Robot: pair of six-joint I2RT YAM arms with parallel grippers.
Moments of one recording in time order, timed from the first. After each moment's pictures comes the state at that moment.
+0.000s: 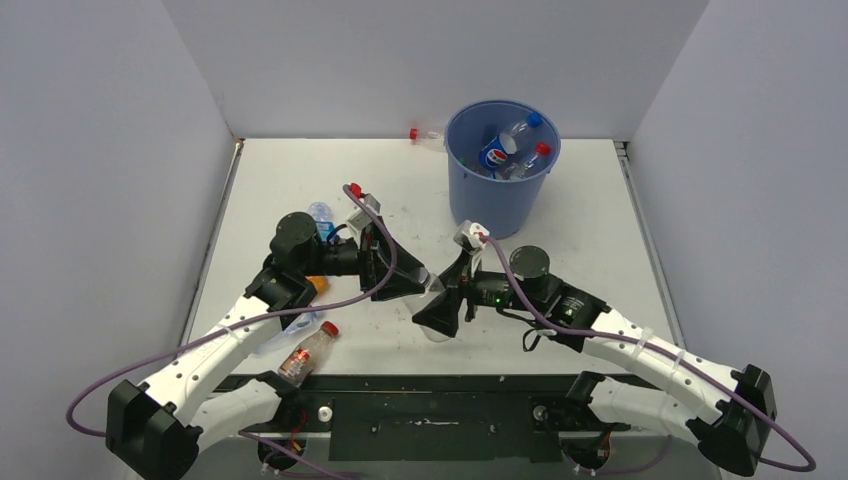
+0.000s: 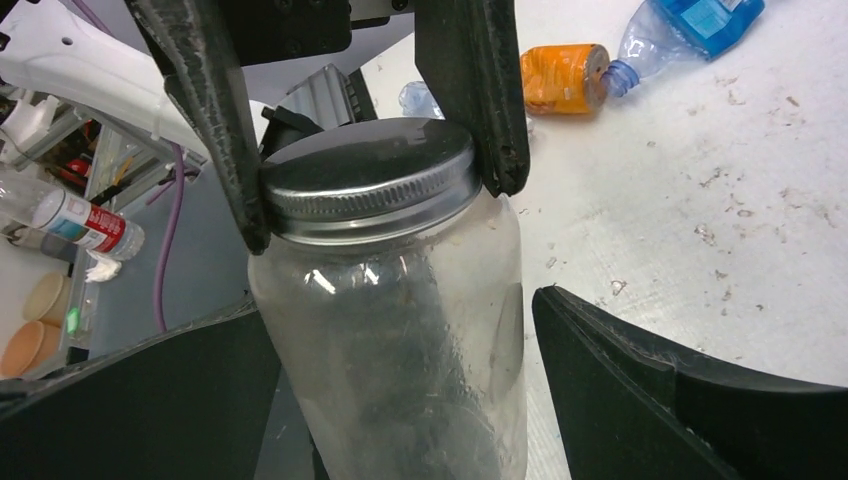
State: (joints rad) left arm -0.57 1.02 0.80 0.26 0.98 -0.54; right arm 0.88 0.96 0.75 0.01 -0.48 0.36
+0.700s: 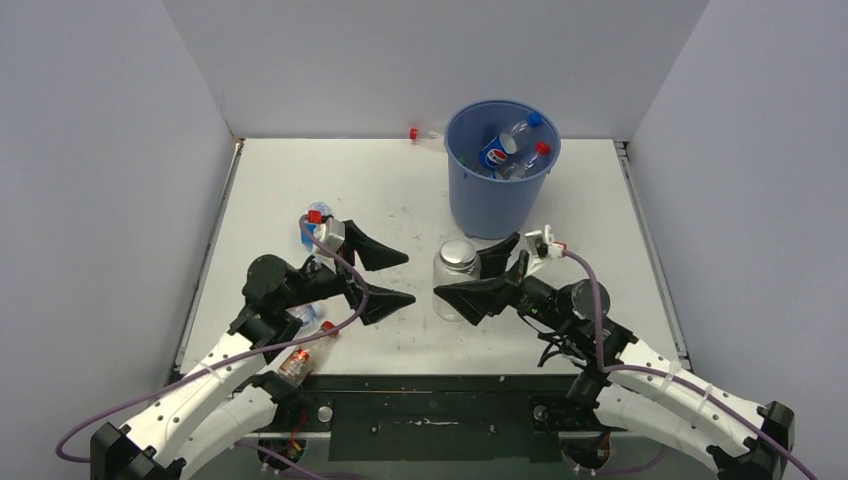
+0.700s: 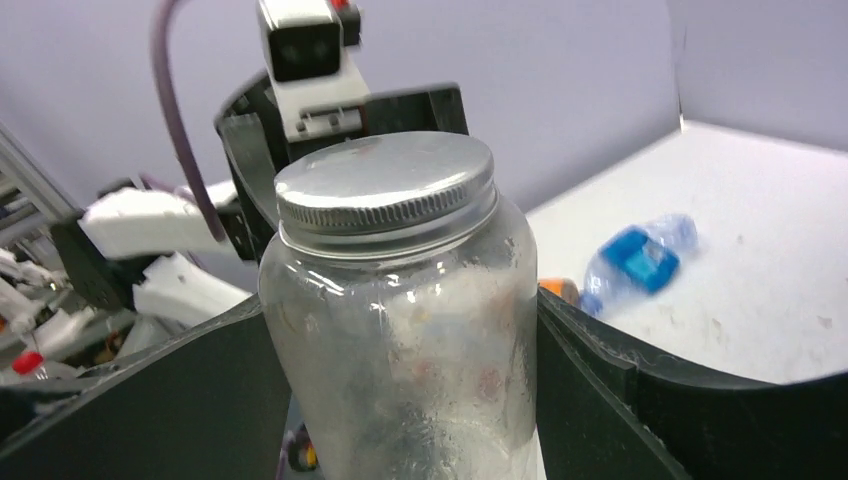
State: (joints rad) left arm -0.60 0.78 0.59 0.43 0.75 -0.53; right arm 0.90 0.73 0.58 0.39 -0.26 0.49
